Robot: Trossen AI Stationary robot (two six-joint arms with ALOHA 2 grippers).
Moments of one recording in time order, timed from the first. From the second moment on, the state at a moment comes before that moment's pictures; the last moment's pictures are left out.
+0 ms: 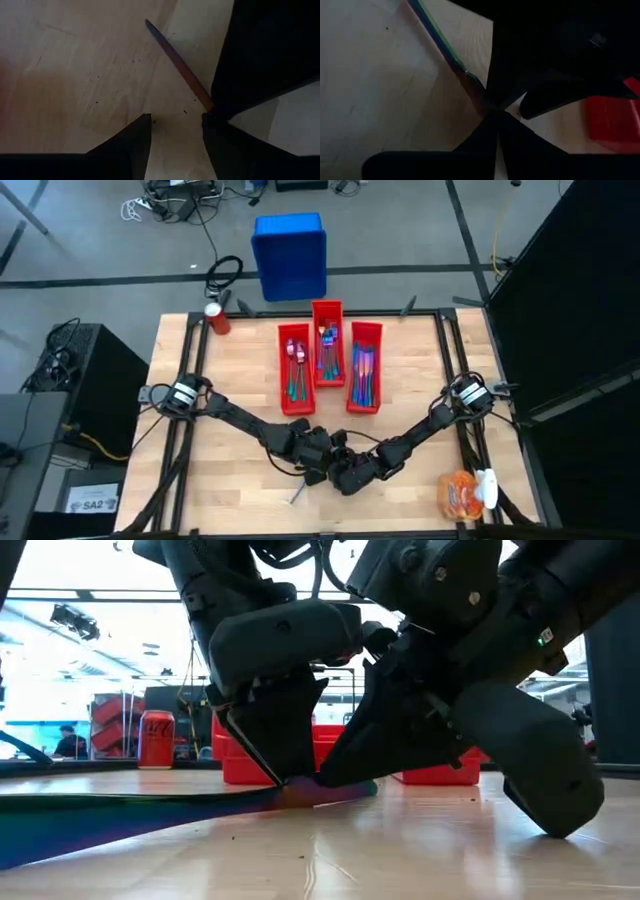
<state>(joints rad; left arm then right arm) -0.40 2.08 1.37 -0.50 -0.21 -0.68 0.52 2.08 1.14 0.08 0.64 -0.17</state>
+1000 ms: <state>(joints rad) -0.39 2.08 1.37 -0.47 -0.19 -0.66 0.51 2.07 1.14 0.03 0.64 -0.16</state>
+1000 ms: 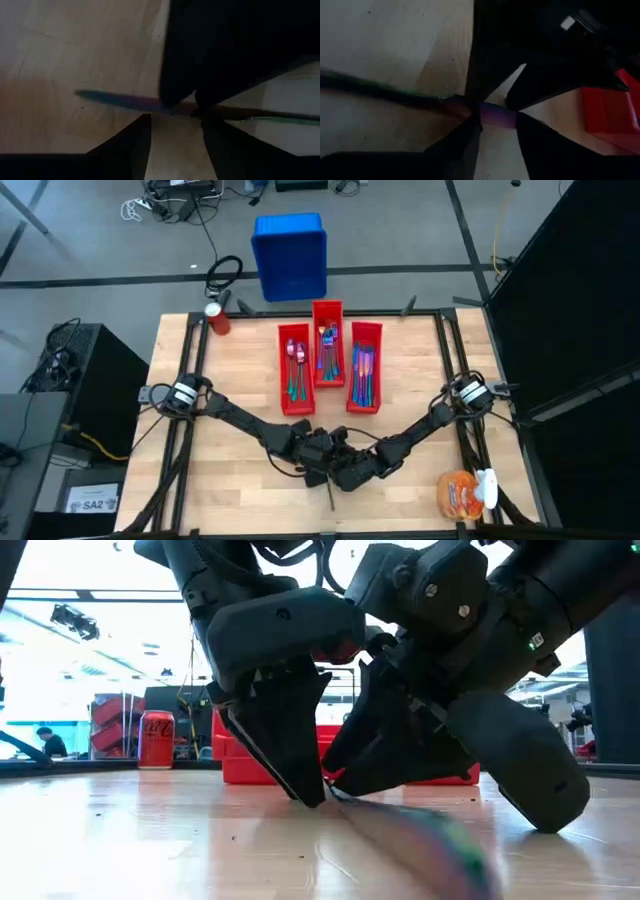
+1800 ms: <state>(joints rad) -0.39 2.08 1.37 -0.46 -0.19 -0.64 0.52 2.07 1.14 0.05 0.62 -0.23</state>
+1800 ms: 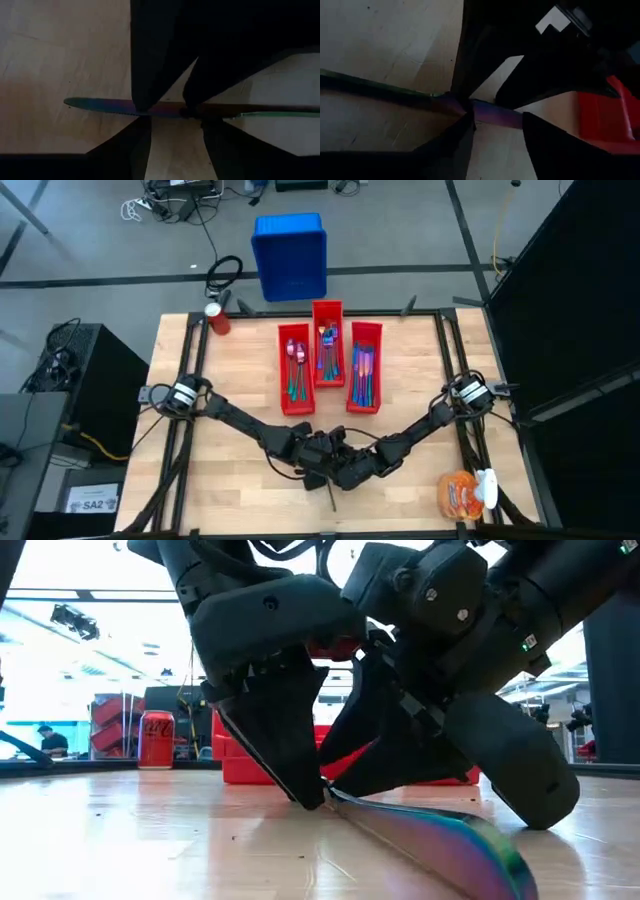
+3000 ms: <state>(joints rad) -0.40 2.08 1.37 -0.39 -0.21 -0.48 0.53 2.07 1.14 0.00 0.59 -0.26</state>
